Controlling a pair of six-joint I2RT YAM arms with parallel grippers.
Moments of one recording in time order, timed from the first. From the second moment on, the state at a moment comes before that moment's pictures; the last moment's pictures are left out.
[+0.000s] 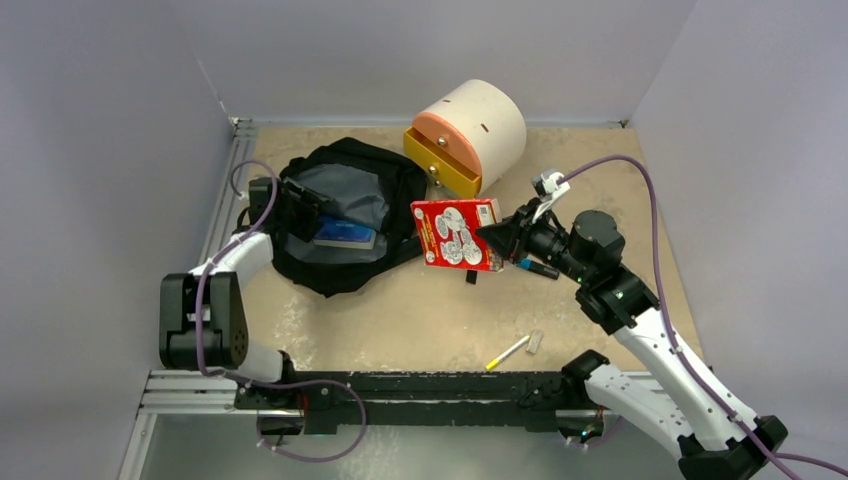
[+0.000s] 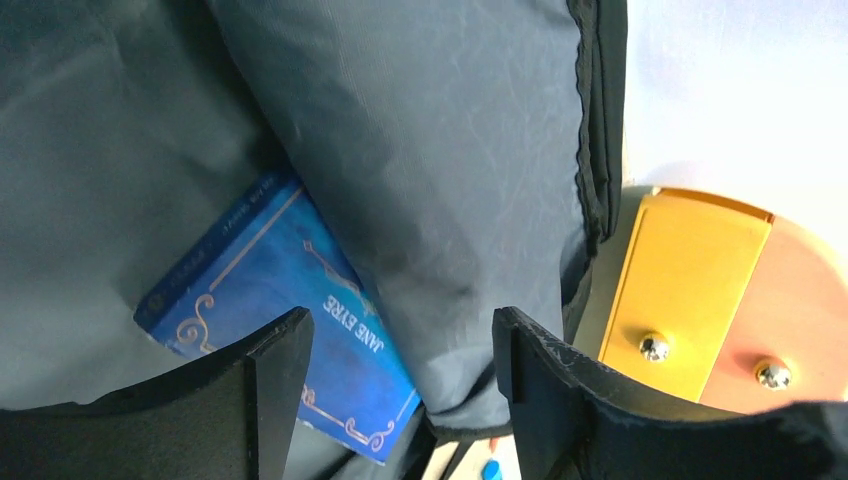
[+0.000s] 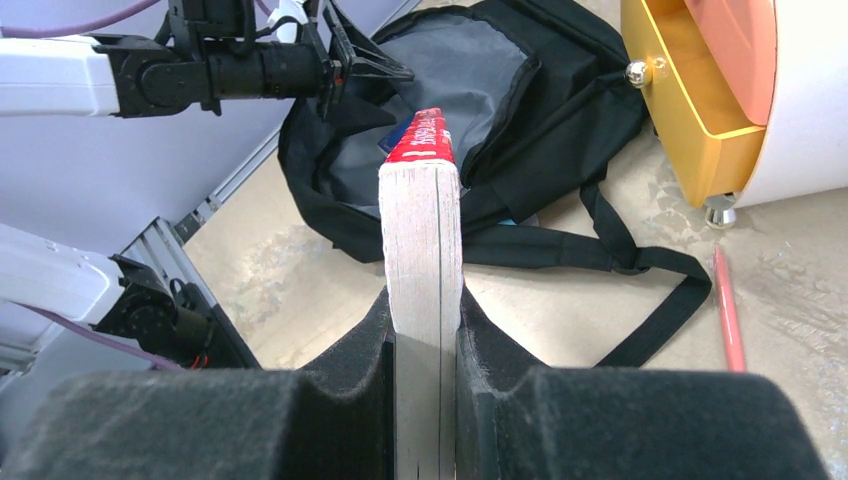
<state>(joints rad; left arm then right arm) 0.04 1.45 0.78 0.02 0.21 -1.10 0.54 0.78 0.84 -0.20 -0.30 0.35</state>
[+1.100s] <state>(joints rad) 0.10 1.48 0.91 0.06 0.30 -1.03 0.90 1.23 1.09 0.01 -0.24 0.06</state>
